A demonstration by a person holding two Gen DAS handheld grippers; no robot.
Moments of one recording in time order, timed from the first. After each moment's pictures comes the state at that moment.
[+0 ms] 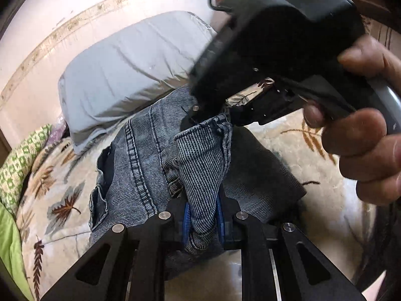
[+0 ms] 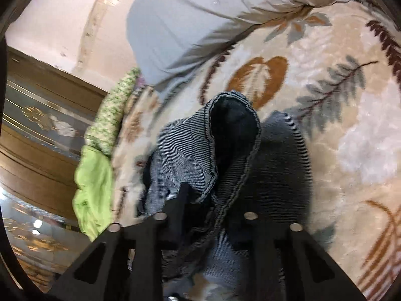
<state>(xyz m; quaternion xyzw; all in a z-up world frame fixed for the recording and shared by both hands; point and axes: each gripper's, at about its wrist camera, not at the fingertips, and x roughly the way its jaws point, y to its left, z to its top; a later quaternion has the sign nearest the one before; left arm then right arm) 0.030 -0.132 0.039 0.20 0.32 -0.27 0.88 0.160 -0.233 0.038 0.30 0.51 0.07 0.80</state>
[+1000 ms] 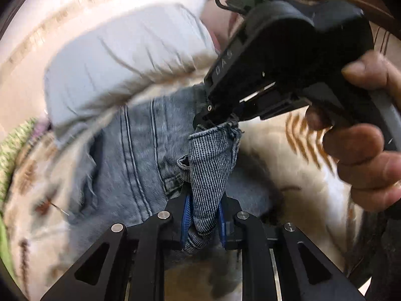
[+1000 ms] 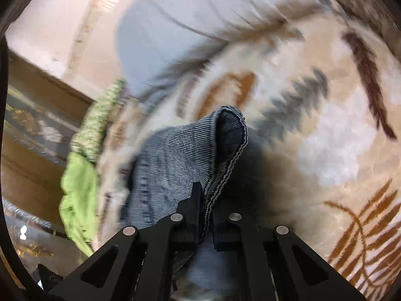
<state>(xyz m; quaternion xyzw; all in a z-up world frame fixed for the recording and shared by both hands) 0.042 -0.138 0.005 0.19 0.36 -0.31 0.86 0.145 -0.265 0.025 0.29 0.52 0.01 0.80</state>
